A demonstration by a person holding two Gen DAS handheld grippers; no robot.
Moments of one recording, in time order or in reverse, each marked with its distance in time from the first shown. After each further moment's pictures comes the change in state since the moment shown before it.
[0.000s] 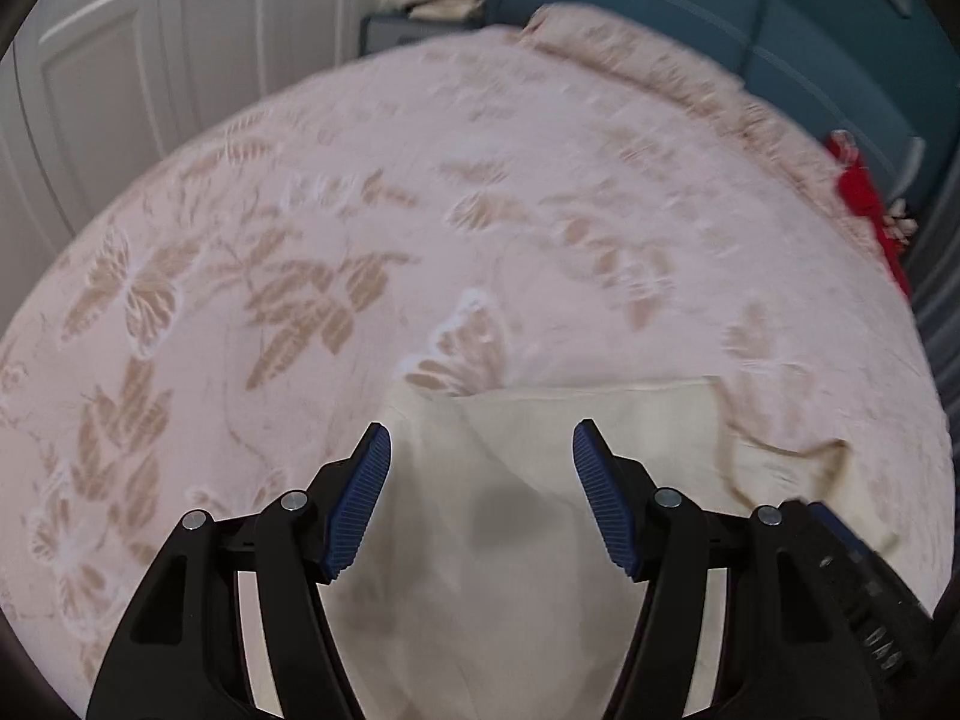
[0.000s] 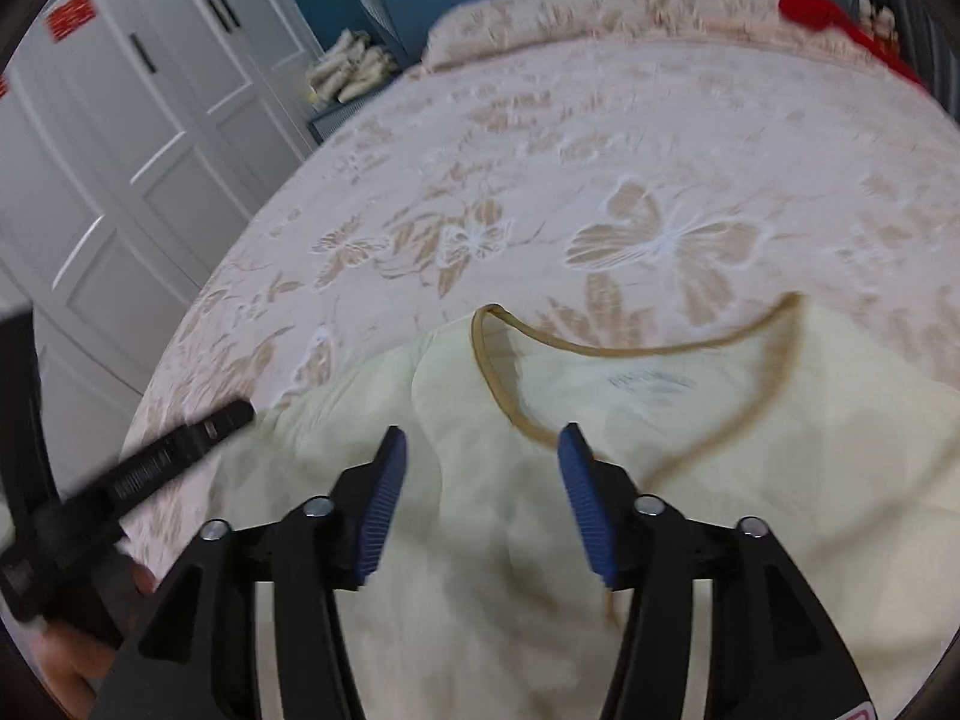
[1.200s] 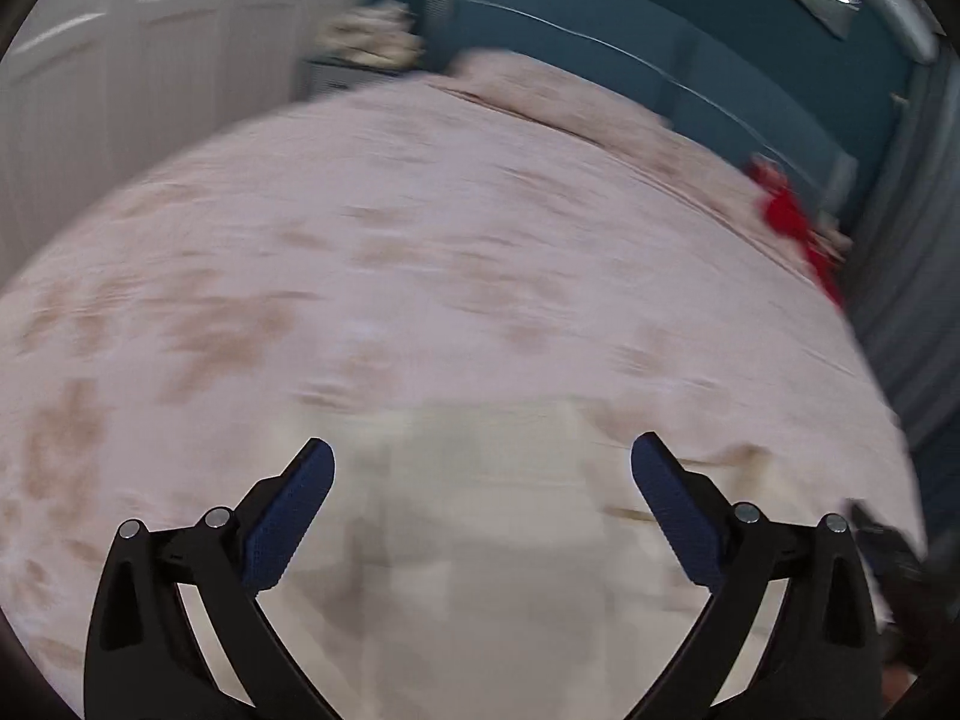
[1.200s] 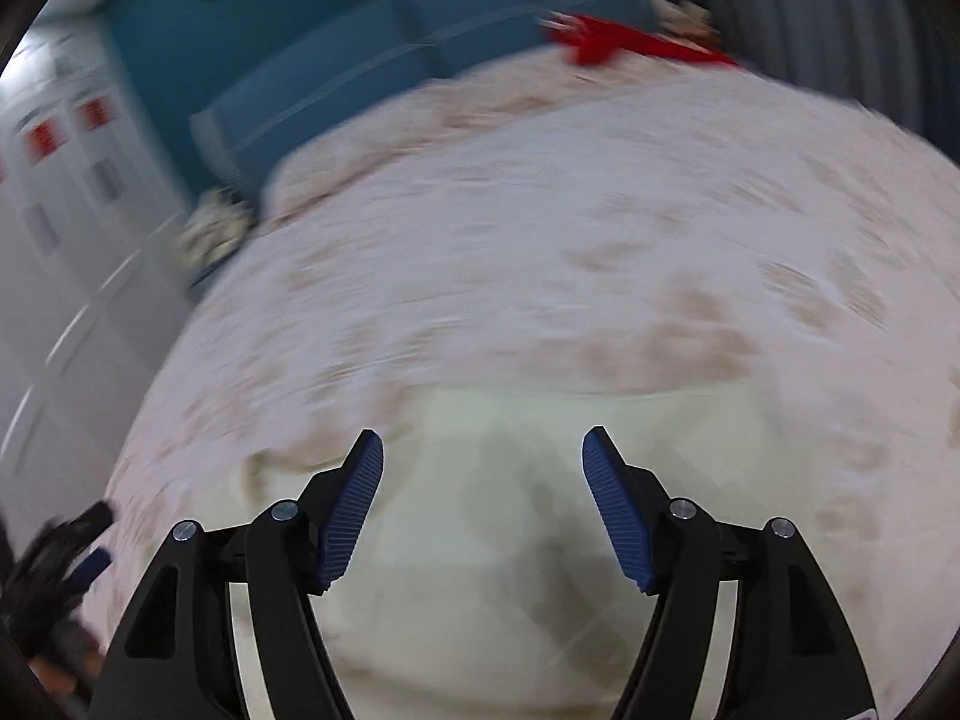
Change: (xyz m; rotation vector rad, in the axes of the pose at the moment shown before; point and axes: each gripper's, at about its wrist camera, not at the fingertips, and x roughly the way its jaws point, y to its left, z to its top) left arm -0.040 -0.065 -0.022 0.089 -0.101 -0.252; right arm -0.106 -0.175 -0.033 0.322 -0.294 -0.217
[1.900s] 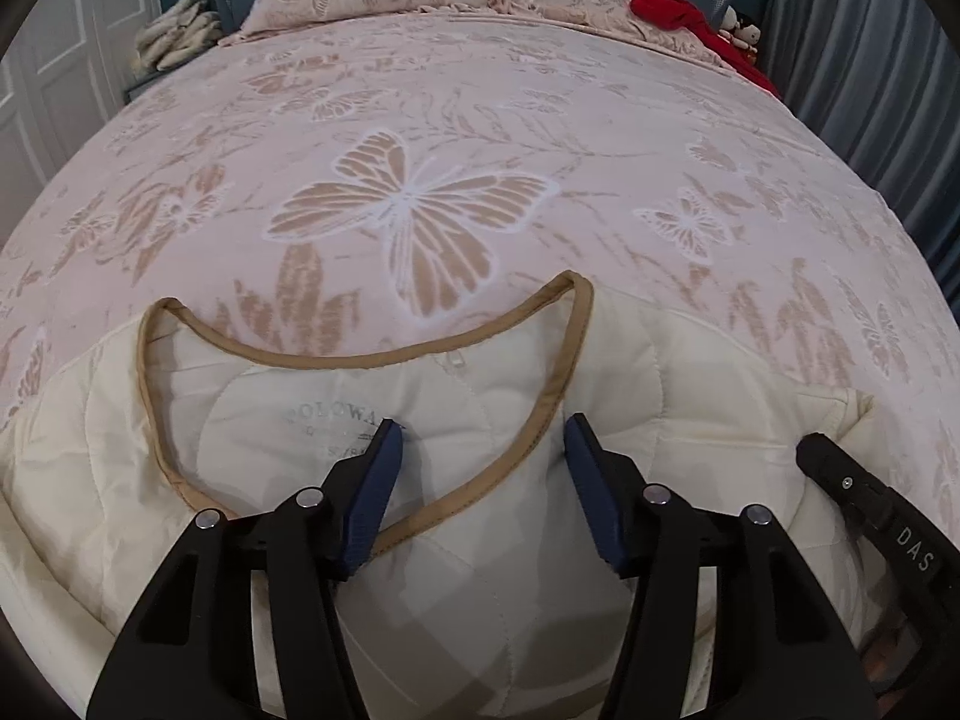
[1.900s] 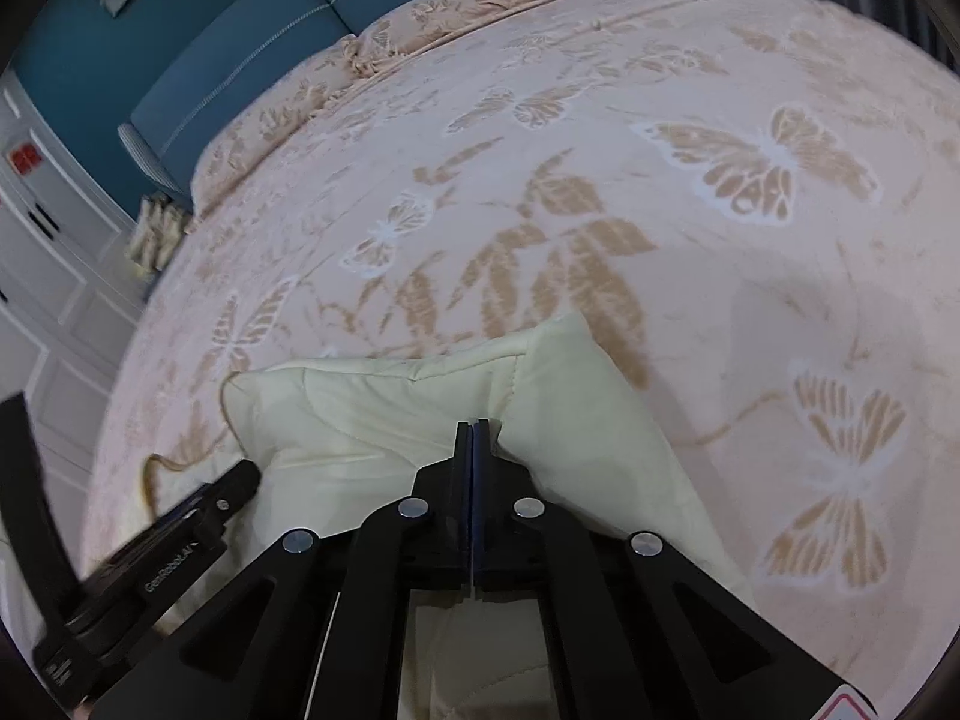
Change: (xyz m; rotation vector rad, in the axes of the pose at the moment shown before) left arm 0.133 -0.161 -0.077 0.359 0.194 0.044; right arm 0.057 -0.065 -0.012 0.076 0.121 -0.058
